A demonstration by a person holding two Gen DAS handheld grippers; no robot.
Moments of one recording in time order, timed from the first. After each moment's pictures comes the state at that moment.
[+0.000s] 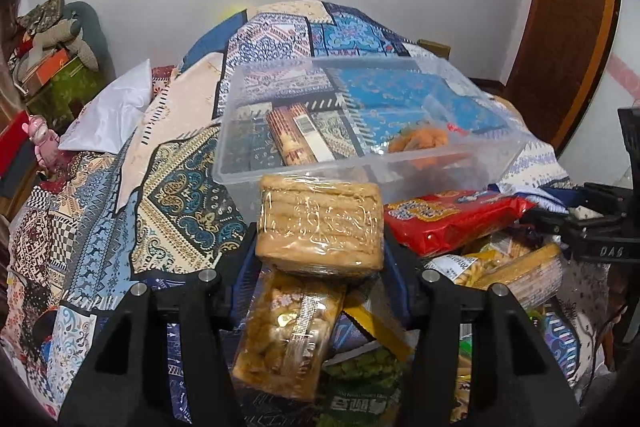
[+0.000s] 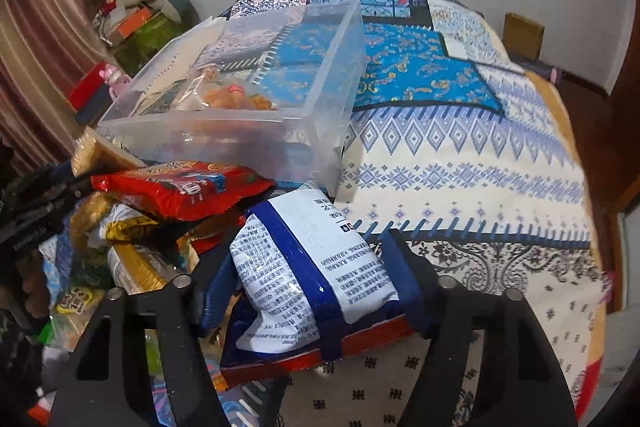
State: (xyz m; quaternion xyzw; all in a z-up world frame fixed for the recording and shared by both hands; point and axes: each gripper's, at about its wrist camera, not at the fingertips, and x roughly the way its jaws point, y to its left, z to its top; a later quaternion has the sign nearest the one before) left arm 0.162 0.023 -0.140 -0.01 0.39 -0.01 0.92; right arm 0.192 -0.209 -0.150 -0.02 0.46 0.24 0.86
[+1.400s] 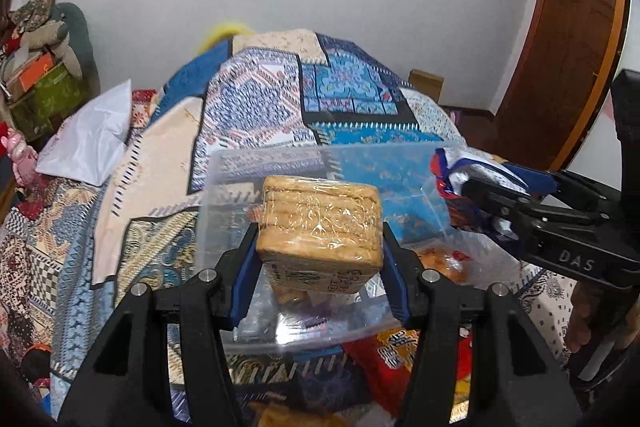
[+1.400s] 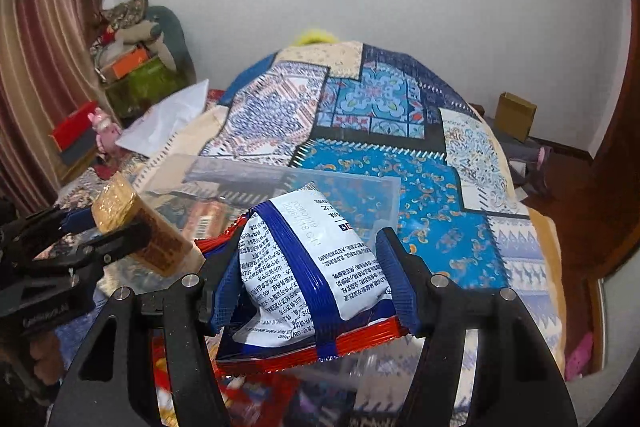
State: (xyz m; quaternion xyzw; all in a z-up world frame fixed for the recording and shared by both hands) left arm 0.253 0.030 -0.110 -0.05 0.37 -0.03 0.93; right arm 0.269 -0.143 -0.085 -0.04 0.36 0.21 0.91
